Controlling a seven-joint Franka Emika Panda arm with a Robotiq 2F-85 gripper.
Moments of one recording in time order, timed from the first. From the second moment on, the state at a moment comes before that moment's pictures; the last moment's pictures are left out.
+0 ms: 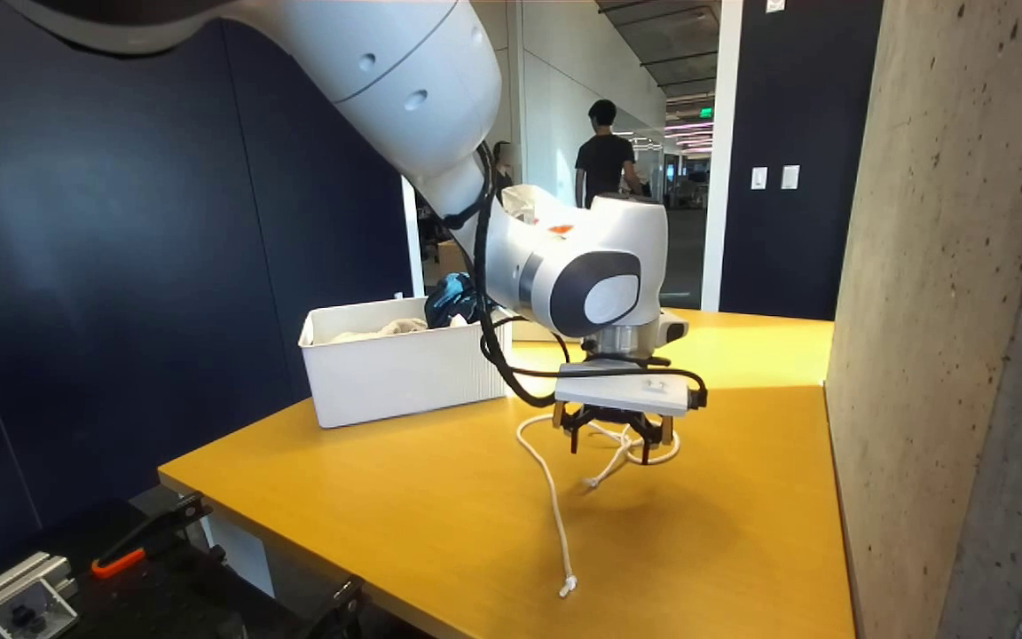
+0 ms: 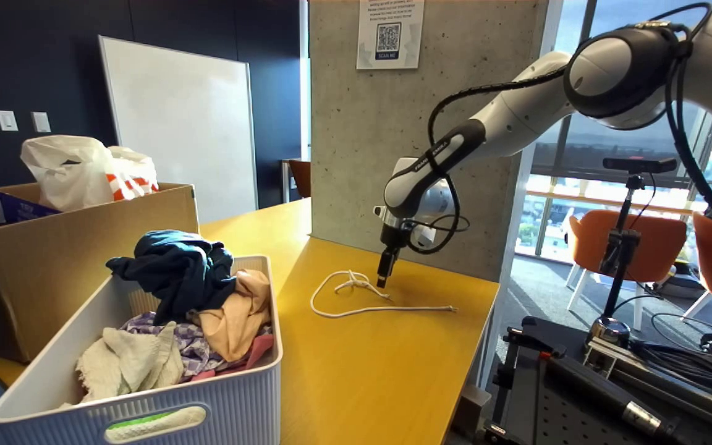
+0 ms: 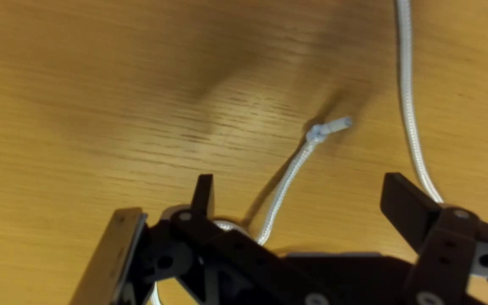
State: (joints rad) arm -0.45 0.98 0.16 -1.42 0.00 2.49 -0.66
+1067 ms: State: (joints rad) arm -0.42 1.10 0.14 -1.29 0.00 2.48 -0.66
